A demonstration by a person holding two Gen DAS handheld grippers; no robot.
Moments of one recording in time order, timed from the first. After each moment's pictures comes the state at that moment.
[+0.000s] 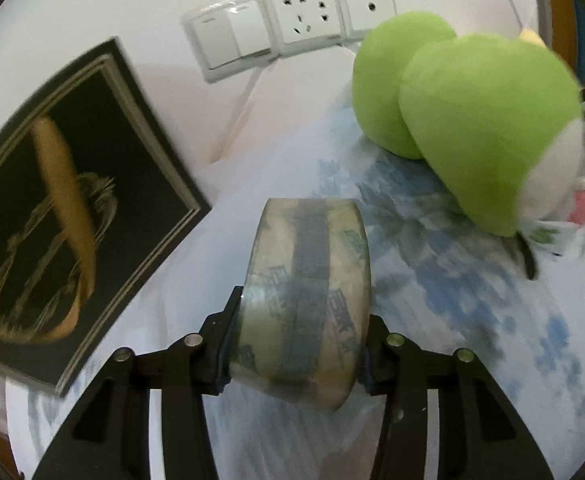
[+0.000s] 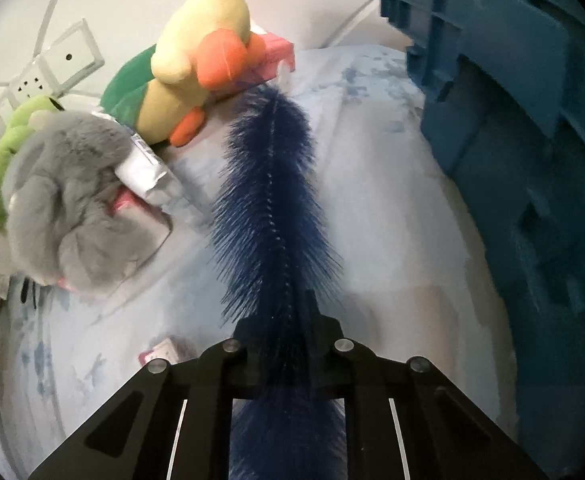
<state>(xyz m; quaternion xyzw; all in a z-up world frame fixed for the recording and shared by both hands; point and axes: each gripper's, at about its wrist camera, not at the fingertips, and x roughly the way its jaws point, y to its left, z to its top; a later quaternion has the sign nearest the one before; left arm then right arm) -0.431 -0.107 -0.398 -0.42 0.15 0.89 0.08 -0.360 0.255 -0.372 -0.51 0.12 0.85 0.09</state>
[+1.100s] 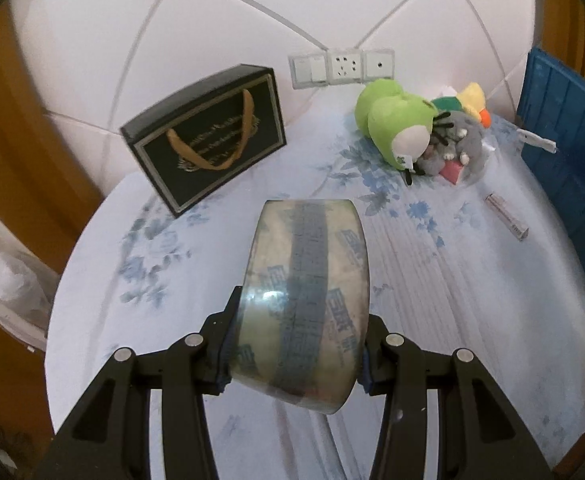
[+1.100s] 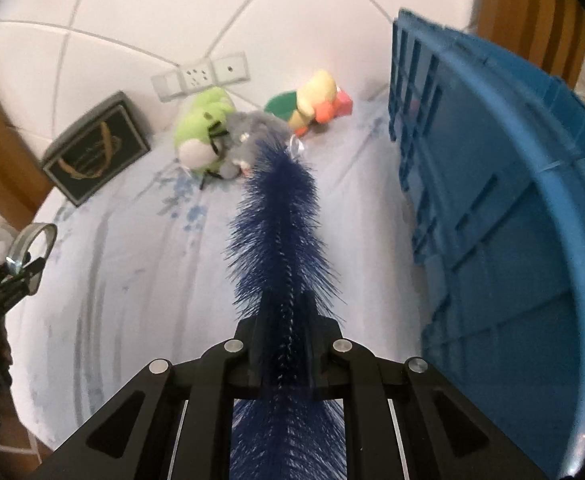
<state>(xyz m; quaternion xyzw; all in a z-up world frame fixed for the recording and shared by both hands) -0.160 -0.172 -0.240 -0.44 0.07 0.89 0.01 -0.116 0.189 -0.162 -0.49 0.04 0.87 -0.02</state>
